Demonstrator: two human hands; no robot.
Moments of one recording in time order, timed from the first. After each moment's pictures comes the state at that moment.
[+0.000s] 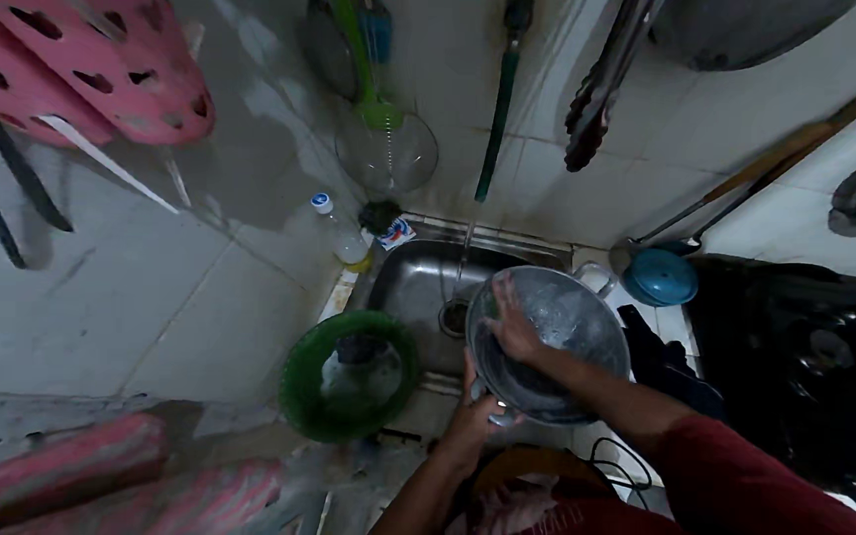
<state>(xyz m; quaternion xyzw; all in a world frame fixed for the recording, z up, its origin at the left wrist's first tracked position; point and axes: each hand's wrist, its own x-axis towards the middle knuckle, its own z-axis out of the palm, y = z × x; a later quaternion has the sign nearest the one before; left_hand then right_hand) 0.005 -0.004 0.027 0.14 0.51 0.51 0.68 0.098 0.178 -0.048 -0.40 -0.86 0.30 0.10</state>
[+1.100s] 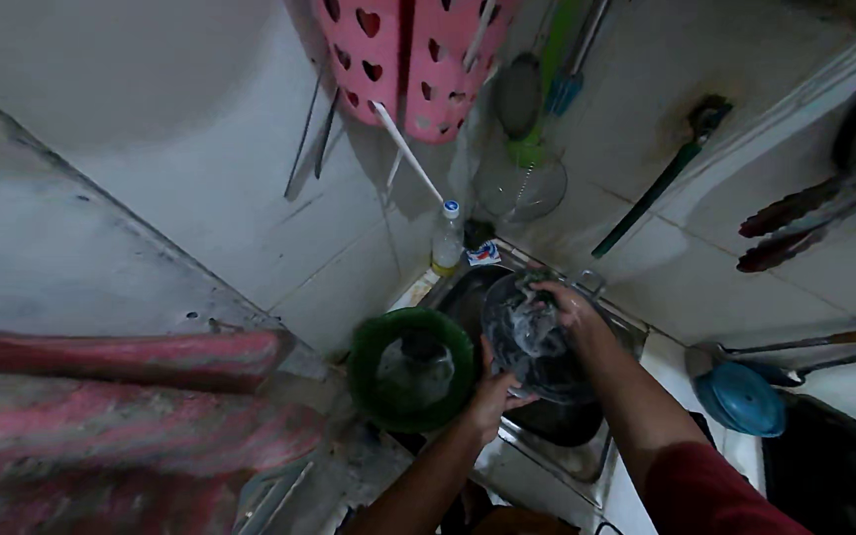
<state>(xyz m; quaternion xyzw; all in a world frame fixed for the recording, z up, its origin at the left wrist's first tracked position) -0.058 0.040 -0.001 0.04 0.48 0.64 0.59 -0.028 0.282 -0.004 -0.39 -0.53 0.74 0.11</state>
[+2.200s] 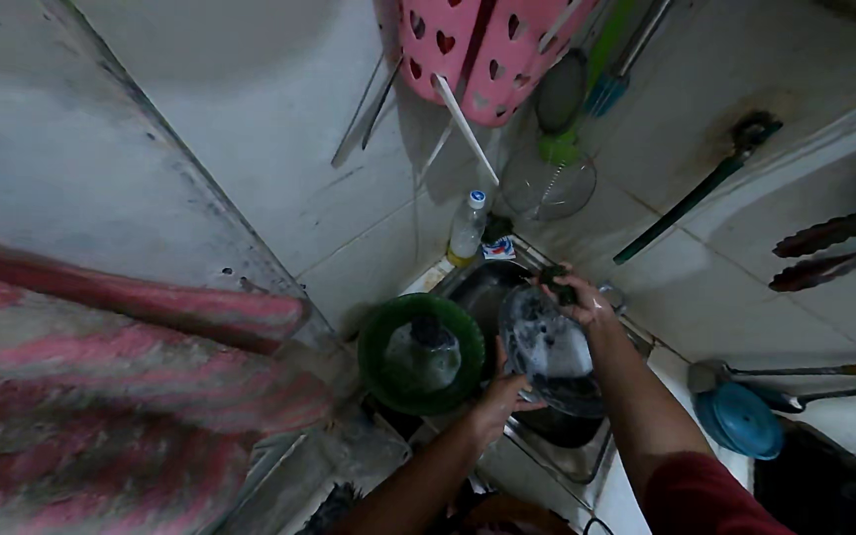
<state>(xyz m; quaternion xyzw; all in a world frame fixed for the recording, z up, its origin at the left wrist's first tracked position) -0.050 0.035 -0.007 0.04 0.47 0.64 0.61 -0.029 0.290 0.000 -0.33 -0.45 0.81 0.17</state>
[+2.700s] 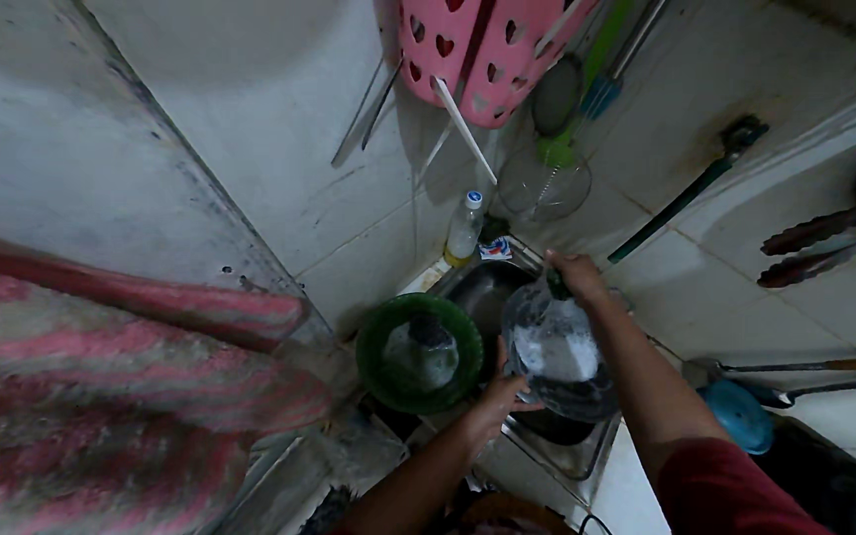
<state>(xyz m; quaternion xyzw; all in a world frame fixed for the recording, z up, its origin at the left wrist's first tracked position) -0.048 0.035 -0.015 0.06 0.46 0.63 0.62 -0.058 0.282 0.050 -0.50 -0.74 0.44 0.09</state>
